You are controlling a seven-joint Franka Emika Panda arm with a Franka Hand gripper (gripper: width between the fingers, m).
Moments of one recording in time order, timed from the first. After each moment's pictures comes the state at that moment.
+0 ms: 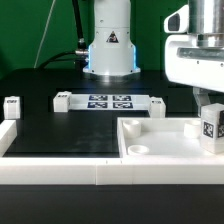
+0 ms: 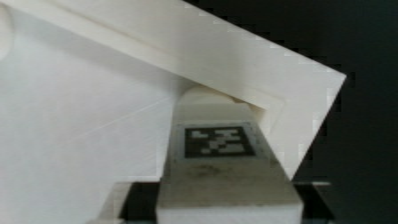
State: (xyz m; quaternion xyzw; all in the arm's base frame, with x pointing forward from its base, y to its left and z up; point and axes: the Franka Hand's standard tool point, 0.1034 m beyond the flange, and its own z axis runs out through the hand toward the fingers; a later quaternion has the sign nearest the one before) arm 0.621 0.117 0.075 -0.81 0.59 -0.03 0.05
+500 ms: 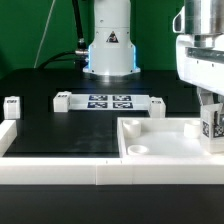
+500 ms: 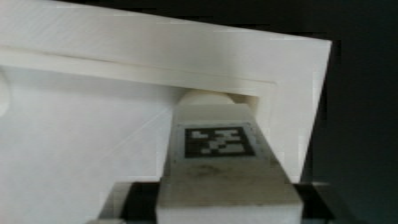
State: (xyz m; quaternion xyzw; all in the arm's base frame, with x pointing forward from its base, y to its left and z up) arm 0.621 0.116 0.074 -0.76 0.65 -0.02 0.06
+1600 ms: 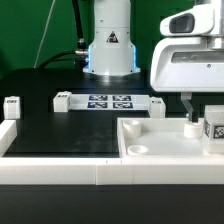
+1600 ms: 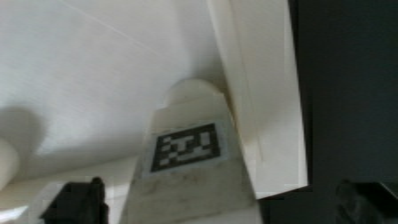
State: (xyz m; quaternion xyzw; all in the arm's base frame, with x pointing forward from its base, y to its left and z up) arm 0.624 0.126 0.073 -0.99 0.11 -0.06 0.02
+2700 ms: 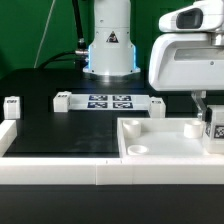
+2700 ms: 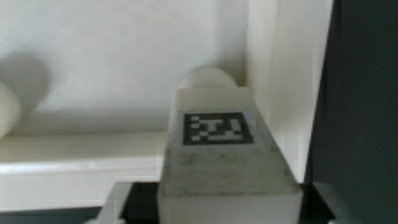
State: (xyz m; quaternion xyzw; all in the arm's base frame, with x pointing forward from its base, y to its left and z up) arm 0.626 0.120 0.076 -0.99 0.11 -0.06 0.01
